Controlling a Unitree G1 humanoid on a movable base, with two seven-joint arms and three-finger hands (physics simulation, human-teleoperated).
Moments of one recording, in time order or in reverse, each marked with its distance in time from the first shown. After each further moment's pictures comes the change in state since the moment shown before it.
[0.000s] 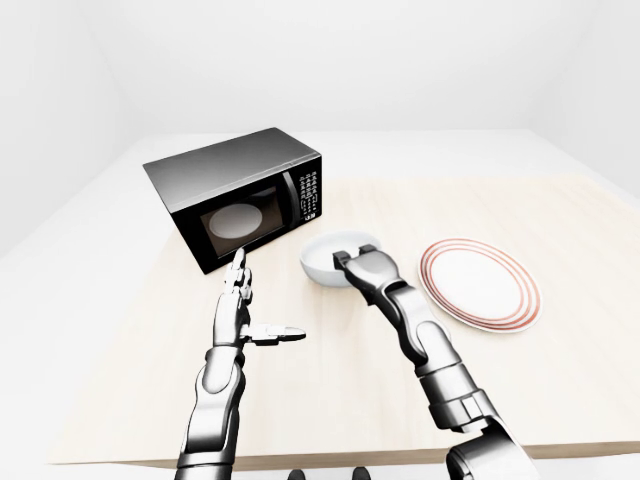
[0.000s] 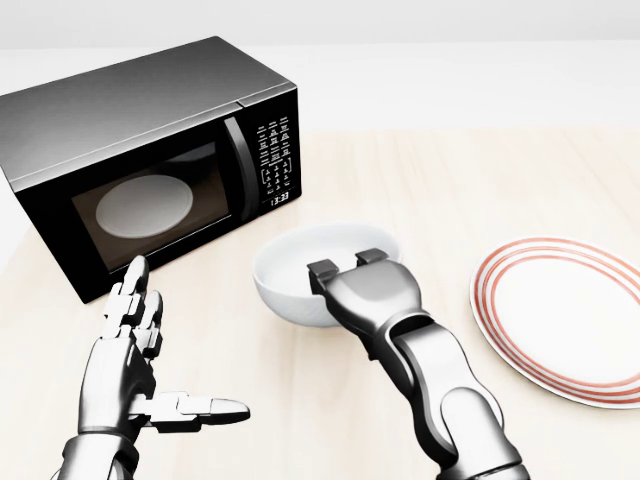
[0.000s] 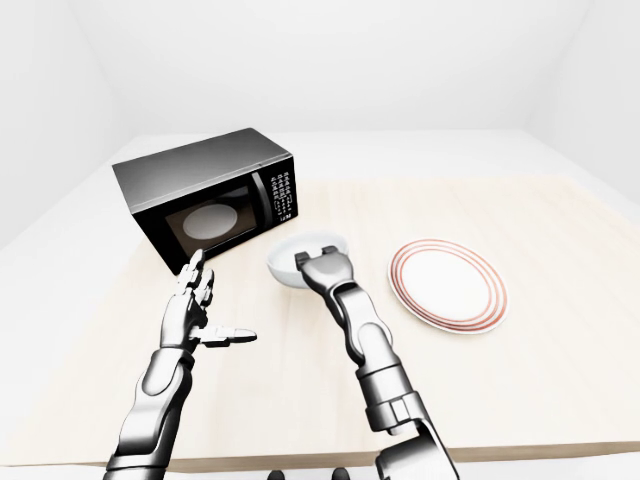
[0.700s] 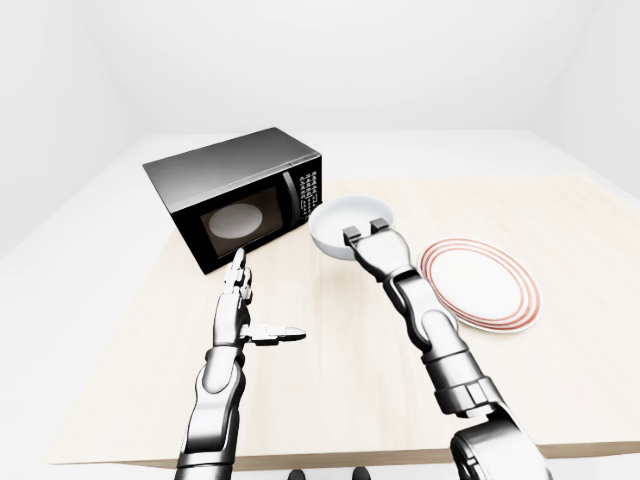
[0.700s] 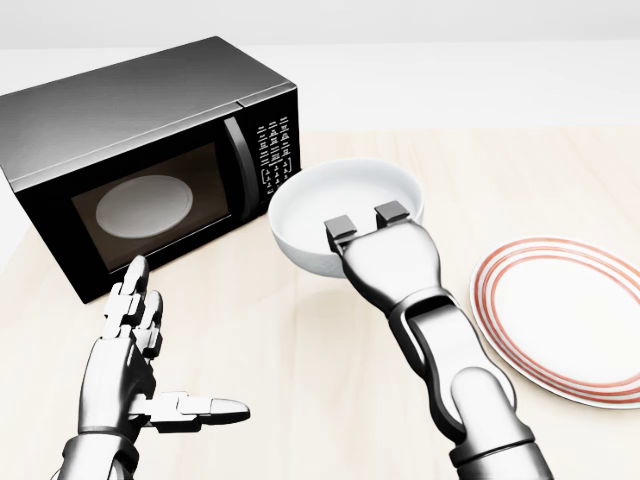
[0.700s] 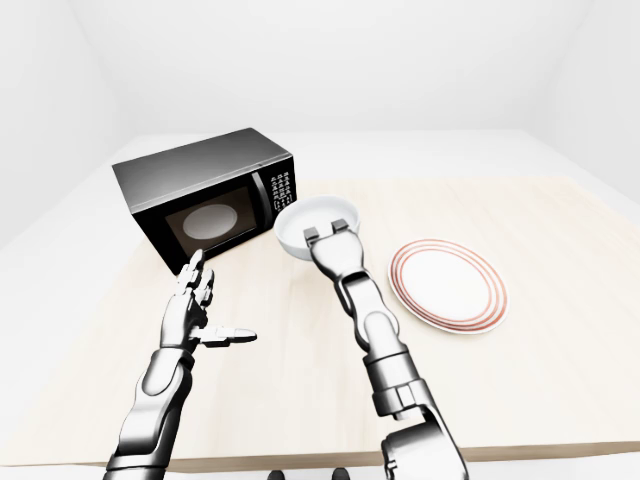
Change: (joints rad) left arm 0.000 0.000 0.000 0.000 0.000 0.000 0.000; right arm -0.062 -0.042 -0.032 0.051 -0.102 0.000 -0.249
